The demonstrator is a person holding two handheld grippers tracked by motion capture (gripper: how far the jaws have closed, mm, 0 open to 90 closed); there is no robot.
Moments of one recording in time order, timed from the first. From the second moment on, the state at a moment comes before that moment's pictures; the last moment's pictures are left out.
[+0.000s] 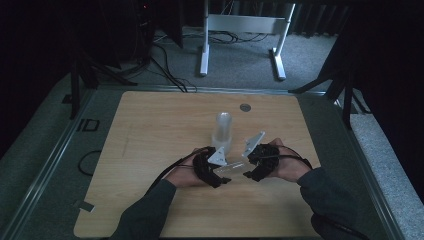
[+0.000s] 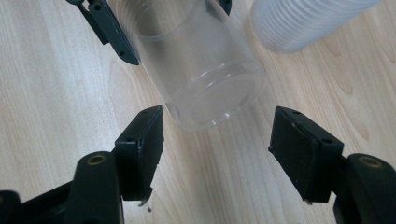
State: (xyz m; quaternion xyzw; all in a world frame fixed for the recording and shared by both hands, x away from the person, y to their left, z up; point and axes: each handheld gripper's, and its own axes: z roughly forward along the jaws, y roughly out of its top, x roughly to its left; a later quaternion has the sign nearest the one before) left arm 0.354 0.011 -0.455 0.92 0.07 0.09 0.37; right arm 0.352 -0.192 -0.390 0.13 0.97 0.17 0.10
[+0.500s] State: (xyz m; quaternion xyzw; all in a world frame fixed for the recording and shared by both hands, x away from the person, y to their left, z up) left arm 0.349 0.004 -0.457 0.93 0.04 0.11 0.35; right arm 0.351 -0.180 -0.399 0.10 0.98 0.13 0.08
